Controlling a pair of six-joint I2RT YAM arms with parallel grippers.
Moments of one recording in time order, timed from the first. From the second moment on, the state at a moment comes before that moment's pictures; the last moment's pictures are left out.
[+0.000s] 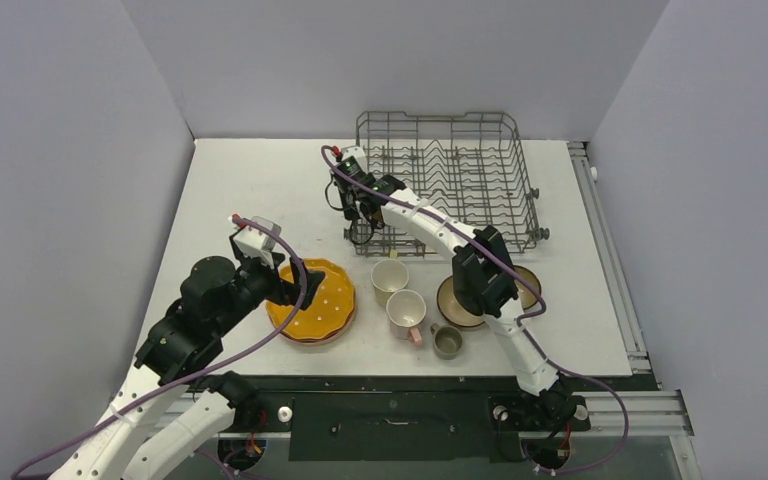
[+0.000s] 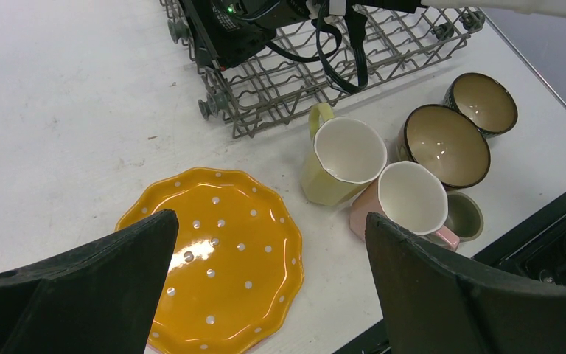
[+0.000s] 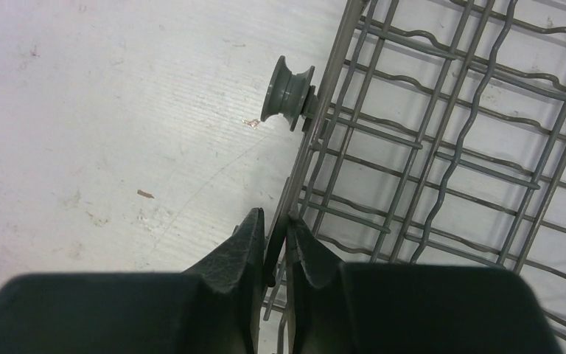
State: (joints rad) left arm -0.59 0.60 0.83 -0.52 -0.02 -0.23; right arm 0.78 2.38 2.18 -0.64 0.27 0.34
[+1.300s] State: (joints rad) left arm -0.57 0.60 0.83 -0.52 -0.01 -0.23; right arm 0.83 2.46 2.29 -0.51 0.30 0.45
